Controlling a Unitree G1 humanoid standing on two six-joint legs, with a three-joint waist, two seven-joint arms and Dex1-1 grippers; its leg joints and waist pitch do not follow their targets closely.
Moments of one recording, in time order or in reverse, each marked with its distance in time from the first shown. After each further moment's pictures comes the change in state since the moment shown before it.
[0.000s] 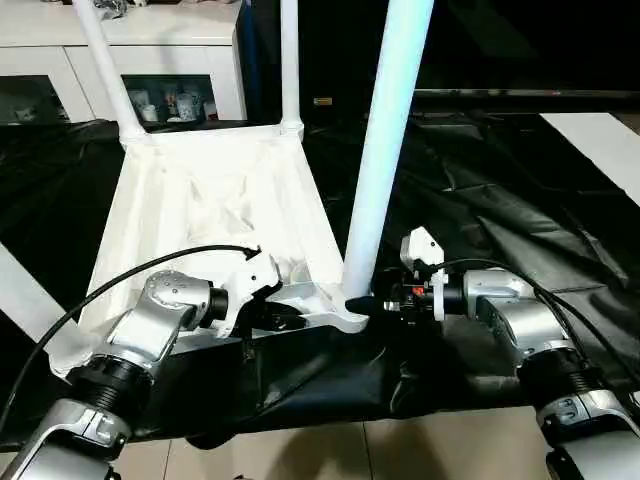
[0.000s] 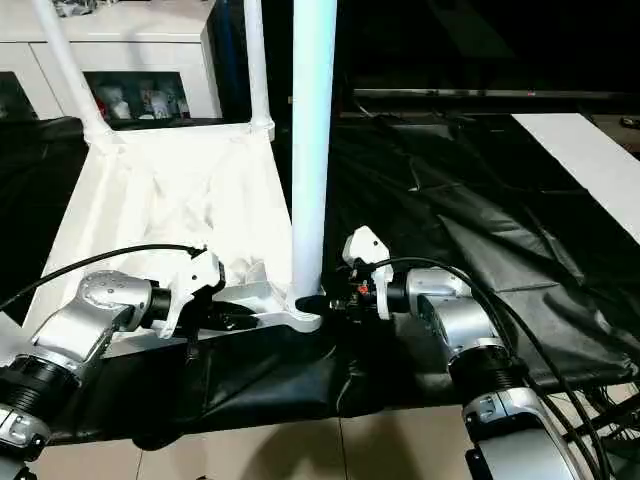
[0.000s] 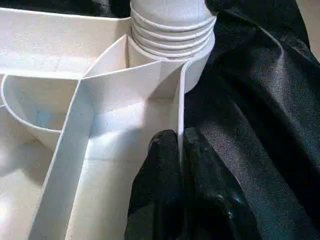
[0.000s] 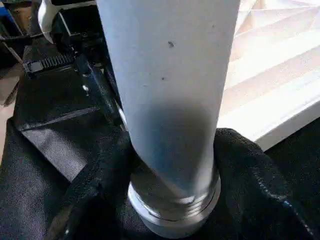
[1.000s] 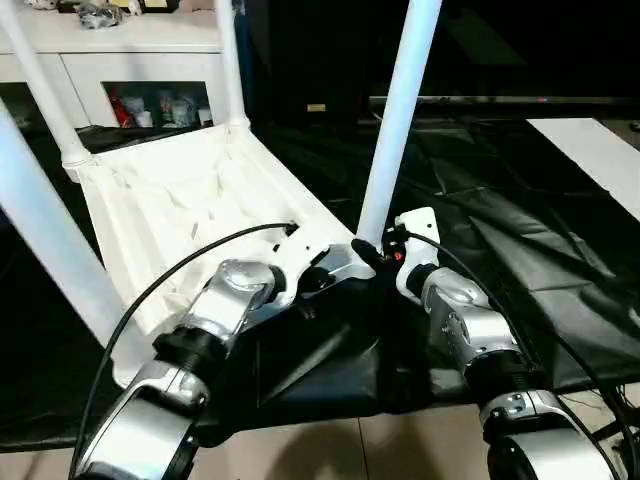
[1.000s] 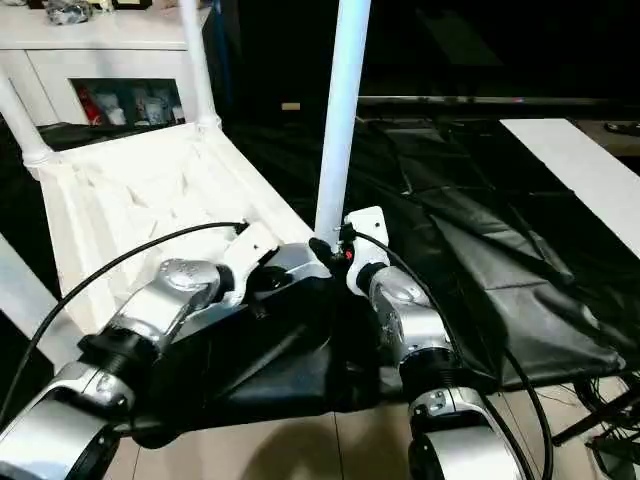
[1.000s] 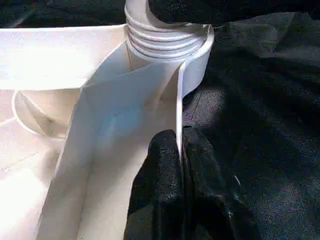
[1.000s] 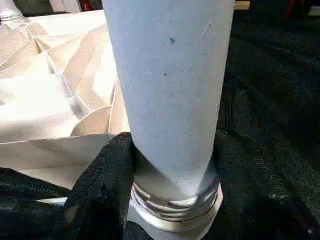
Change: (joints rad) left arm -0.198 -0.293 0.024 0.280 0.129 0.056 0.482; right arm -0.035 0.261 -0.189 0.129 -0.058 -0.003 -0.750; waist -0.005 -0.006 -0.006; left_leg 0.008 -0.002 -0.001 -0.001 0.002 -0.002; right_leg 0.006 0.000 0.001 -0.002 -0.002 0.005
